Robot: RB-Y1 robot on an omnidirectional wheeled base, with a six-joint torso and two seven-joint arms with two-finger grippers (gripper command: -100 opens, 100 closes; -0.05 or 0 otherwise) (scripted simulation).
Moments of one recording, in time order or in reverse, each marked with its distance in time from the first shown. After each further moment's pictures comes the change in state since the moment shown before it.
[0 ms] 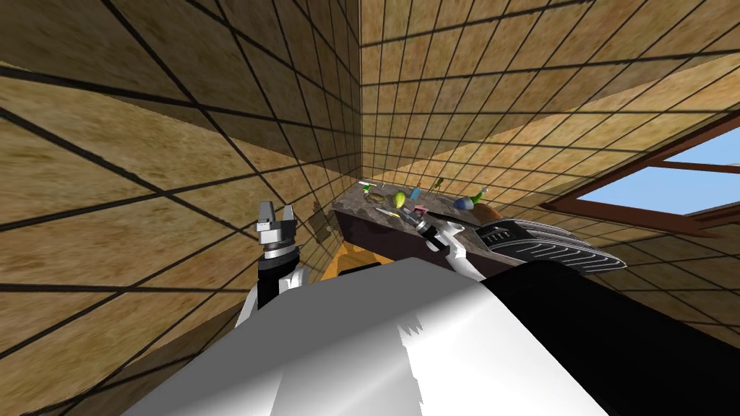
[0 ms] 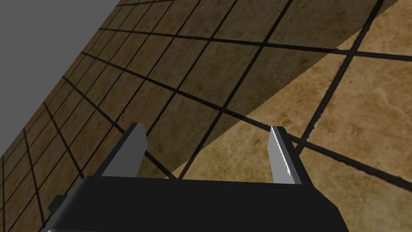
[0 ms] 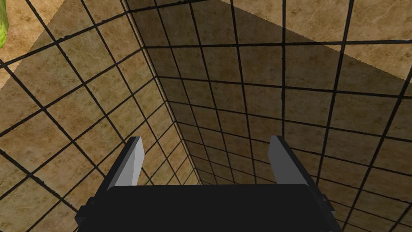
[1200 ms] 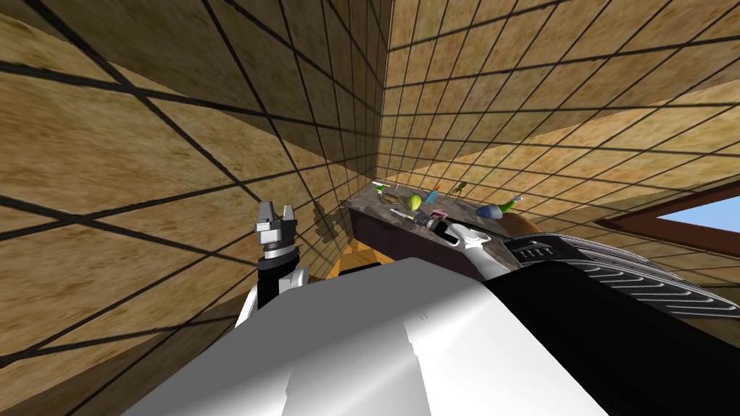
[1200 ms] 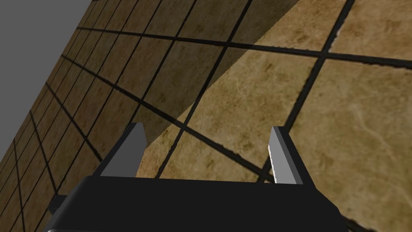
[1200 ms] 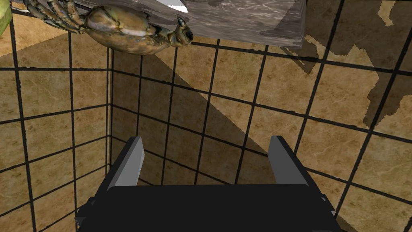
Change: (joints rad) left arm 0.000 0.000 0.000 0.000 0.000 0.000 0.000; right arm -0.079 -0.223 -0.030 0.284 0.276 -0.070 0.056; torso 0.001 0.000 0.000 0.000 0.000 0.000
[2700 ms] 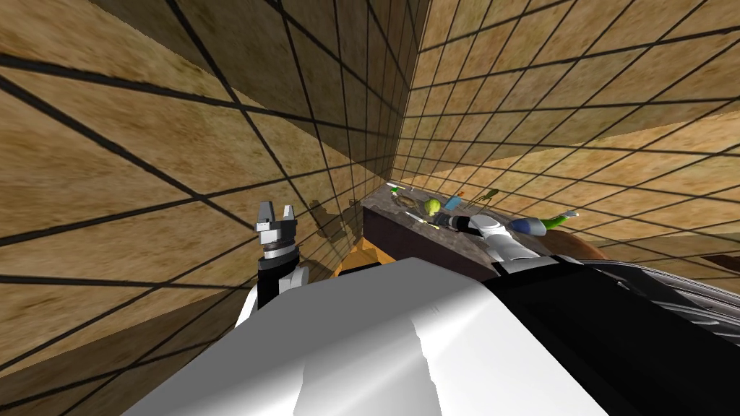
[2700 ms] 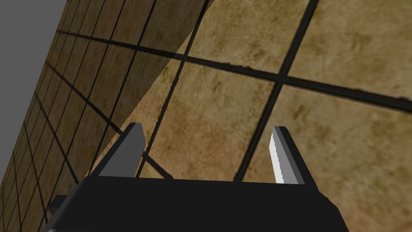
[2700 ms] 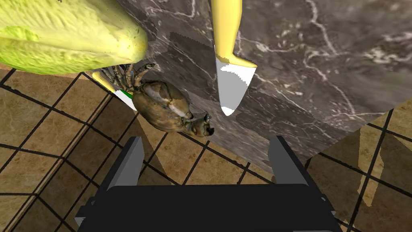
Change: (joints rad) left arm 0.000 0.000 0.000 0.000 0.000 0.000 0.000; right arm -0.168 -0.252 -0.002 0.494 0.349 -0.093 0.133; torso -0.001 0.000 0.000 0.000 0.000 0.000
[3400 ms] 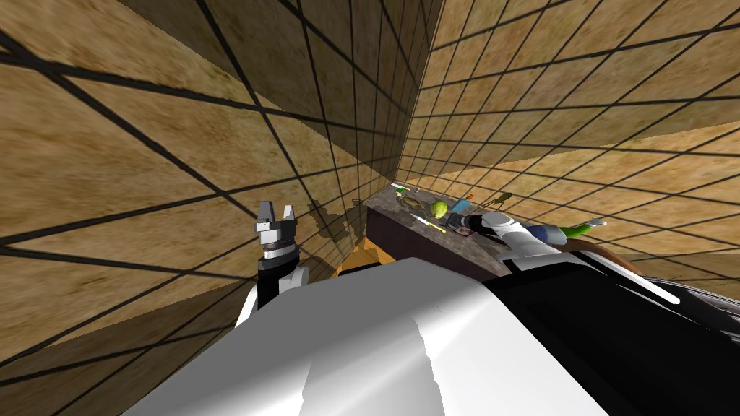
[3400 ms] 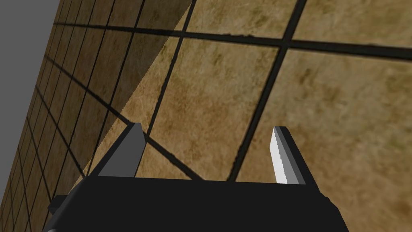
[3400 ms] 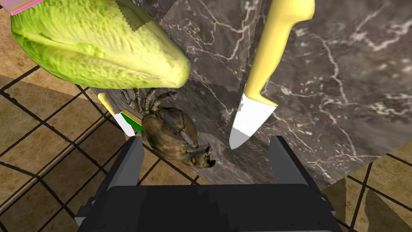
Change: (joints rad) left arm 0.000 0.000 0.000 0.000 0.000 0.000 0.000; right arm 0.014 -0.100 -0.012 0.085 0.145 0.002 0.010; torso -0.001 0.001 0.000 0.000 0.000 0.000
